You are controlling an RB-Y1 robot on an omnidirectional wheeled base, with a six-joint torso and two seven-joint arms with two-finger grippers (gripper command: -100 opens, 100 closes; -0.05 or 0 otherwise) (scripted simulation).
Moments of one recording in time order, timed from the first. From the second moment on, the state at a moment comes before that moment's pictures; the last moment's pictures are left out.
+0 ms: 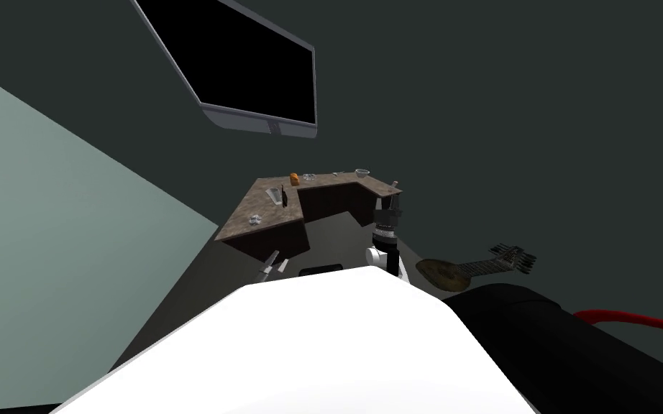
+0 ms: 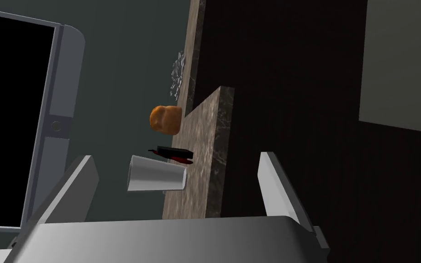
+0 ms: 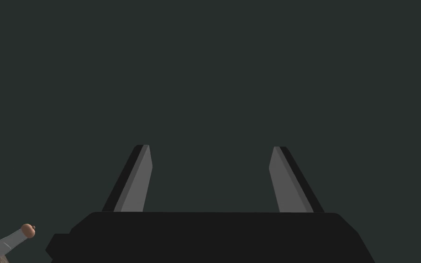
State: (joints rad) left arm 0.85 0.59 -0.36 -1.95 0.11 -0.58 0.32; right arm 0.47 -0.02 -0.07 -2.24 -0.05 -0.59 -0.13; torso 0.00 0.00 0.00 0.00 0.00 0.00
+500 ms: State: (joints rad) left arm 0.92 0.73 -0.37 -1.85 0.13 -0.56 0.35; right arm 0.47 -0.02 -0.07 -2.24 -0.05 -0.59 -0.13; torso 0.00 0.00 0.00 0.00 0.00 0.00
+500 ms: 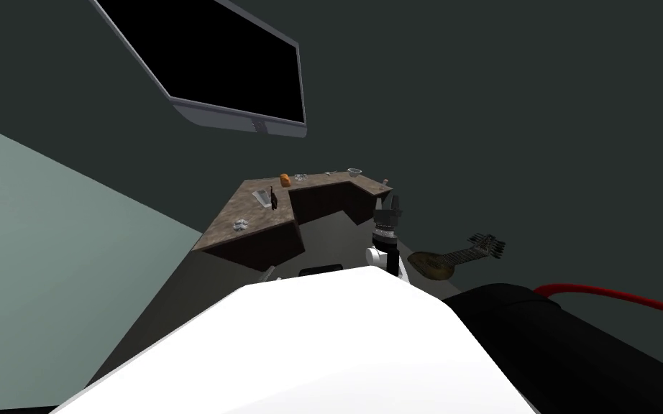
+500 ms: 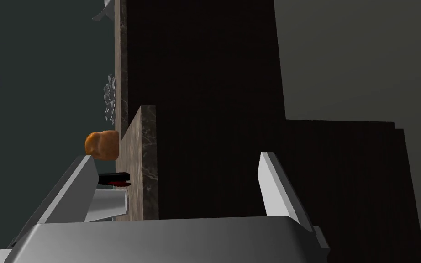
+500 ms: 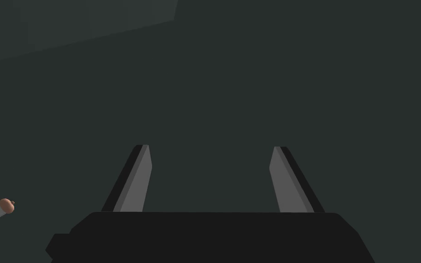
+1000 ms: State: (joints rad) left arm 0.97 0.86 -0.37 -1.79 0.14 -0.53 0.36; right arm 0.47 -0.02 -0.07 -2.24 -0.05 -0.59 -0.13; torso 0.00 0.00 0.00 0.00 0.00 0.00
